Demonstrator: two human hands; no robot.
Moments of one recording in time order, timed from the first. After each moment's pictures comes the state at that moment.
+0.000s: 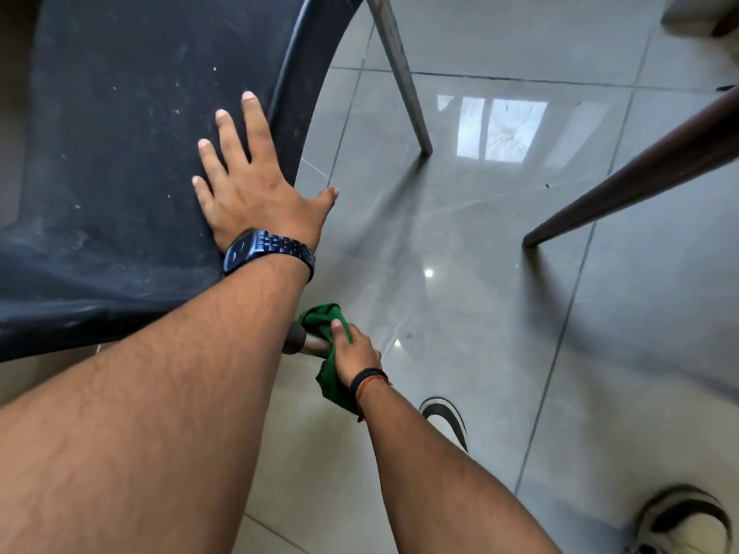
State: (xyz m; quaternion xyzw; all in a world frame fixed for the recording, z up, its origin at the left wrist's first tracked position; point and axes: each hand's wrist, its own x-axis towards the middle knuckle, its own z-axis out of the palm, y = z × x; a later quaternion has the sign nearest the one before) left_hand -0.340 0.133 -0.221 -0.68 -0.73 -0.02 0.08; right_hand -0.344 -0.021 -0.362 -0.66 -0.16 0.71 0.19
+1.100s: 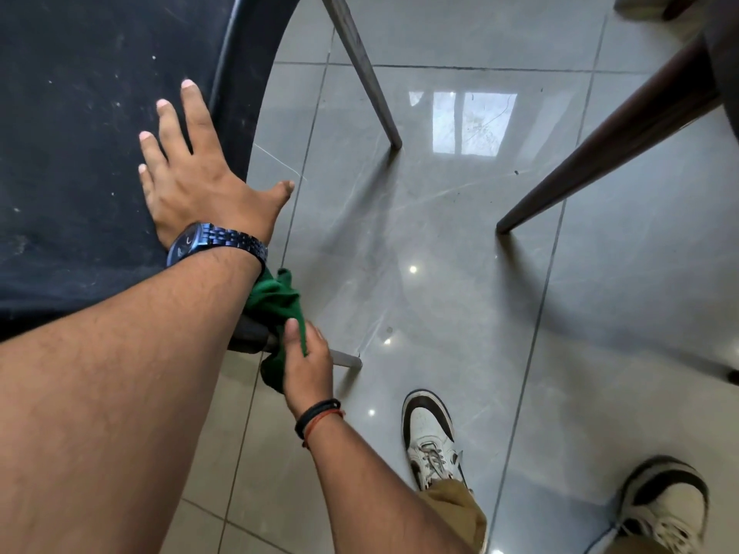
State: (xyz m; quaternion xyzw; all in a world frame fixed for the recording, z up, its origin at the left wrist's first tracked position) left_hand -0.347 0.133 -0.221 -0.69 -0.71 -0.03 0.10; right_hand -0.376 -0.036 -0.327 -0.62 -0.13 0.65 0.42
